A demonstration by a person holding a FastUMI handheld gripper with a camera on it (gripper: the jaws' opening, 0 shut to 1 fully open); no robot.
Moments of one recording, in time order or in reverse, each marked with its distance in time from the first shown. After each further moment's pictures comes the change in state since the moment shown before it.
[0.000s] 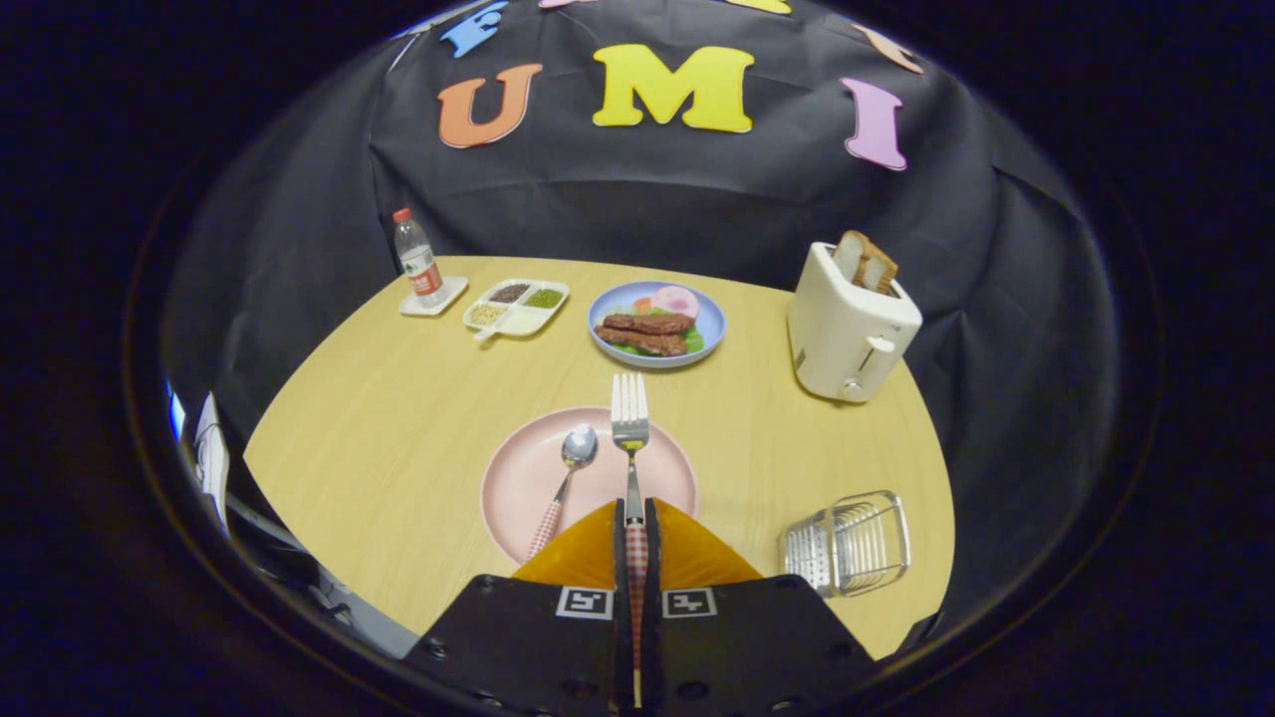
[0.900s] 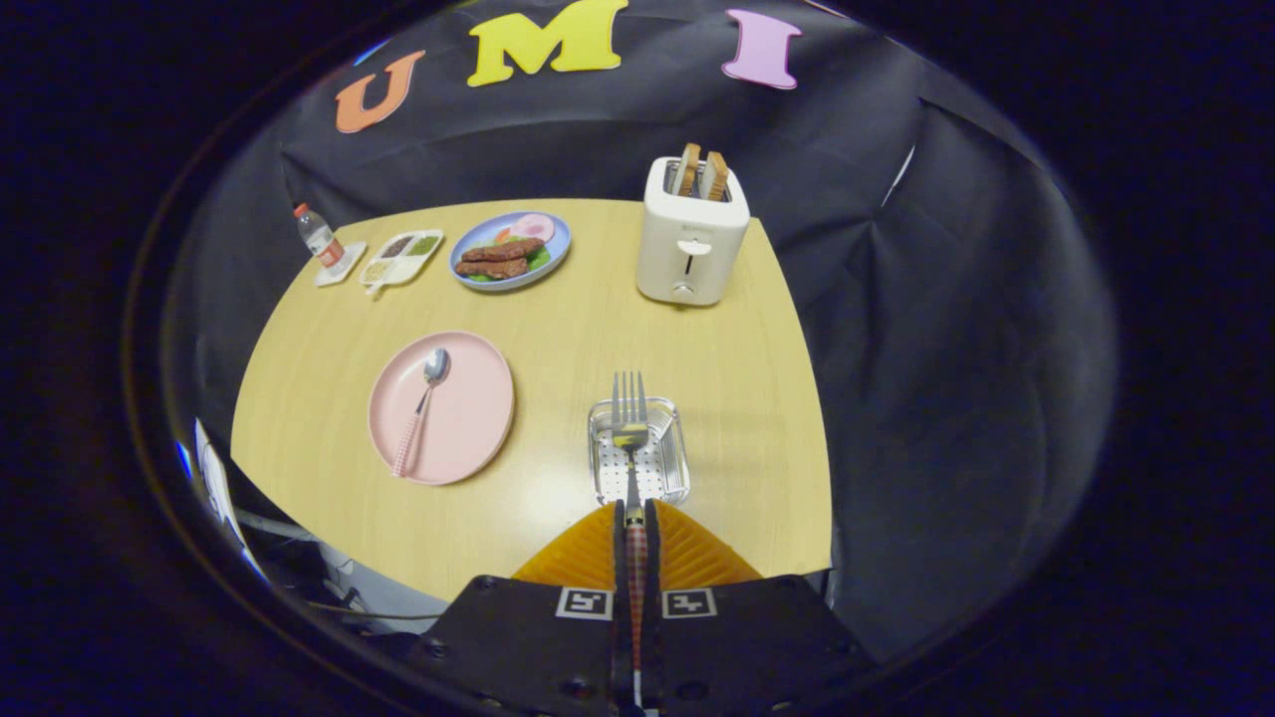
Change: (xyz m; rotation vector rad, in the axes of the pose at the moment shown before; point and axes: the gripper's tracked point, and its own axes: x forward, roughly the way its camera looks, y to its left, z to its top) arm -0.077 -0.154 -0.051 0.085 0.328 -0.137
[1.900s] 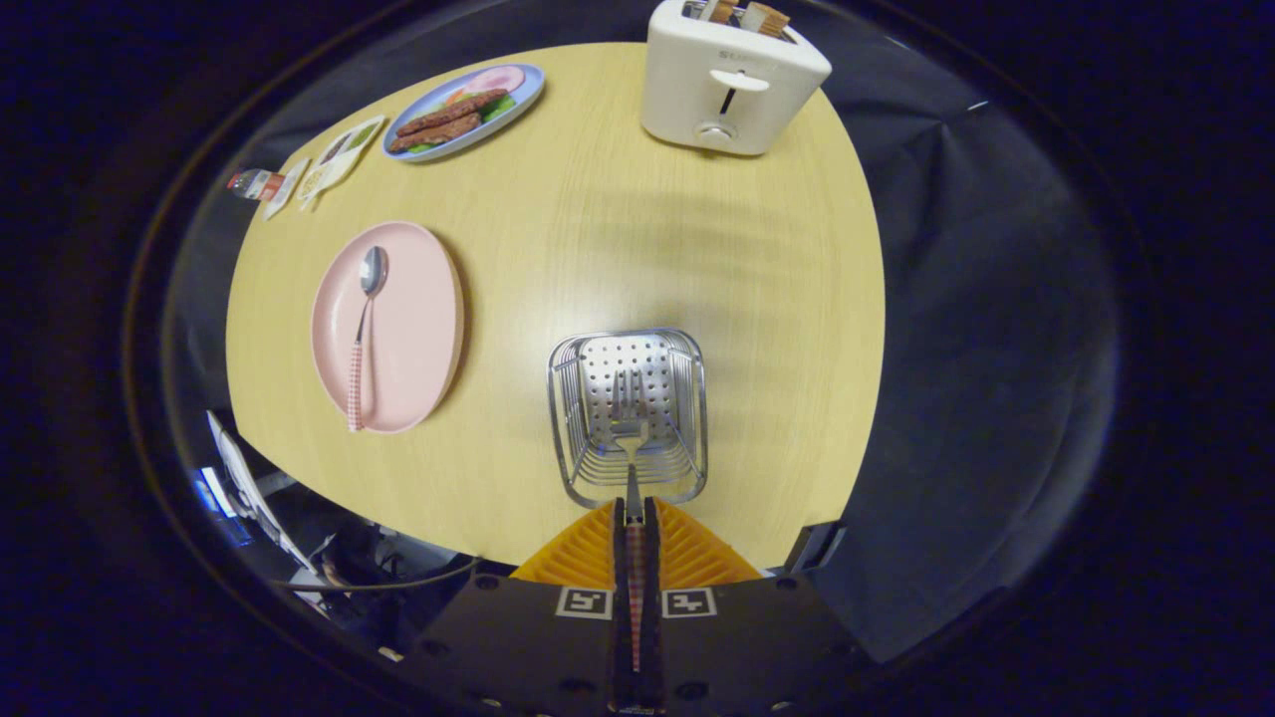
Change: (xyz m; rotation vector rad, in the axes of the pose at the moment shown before) arm 0.061 -0.003 -0.002 -0.006 0.595 0.040
